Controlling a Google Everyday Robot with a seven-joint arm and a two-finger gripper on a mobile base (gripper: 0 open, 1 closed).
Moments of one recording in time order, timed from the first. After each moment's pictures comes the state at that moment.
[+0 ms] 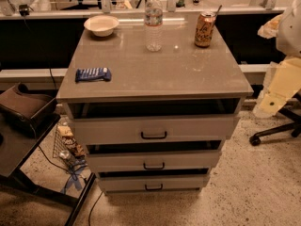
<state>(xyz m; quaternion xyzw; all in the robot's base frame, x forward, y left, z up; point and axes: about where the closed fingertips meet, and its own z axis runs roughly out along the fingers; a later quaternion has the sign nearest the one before) 0.449 -0.216 0.983 -0.59 0.78 -0.04 0.19</state>
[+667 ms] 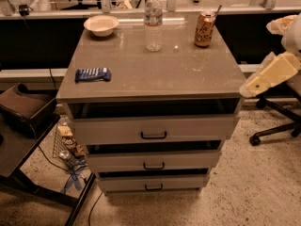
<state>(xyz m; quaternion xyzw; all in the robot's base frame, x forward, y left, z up) 0.507 -0.231 0.974 -0.50 0.79 0.03 0.36</state>
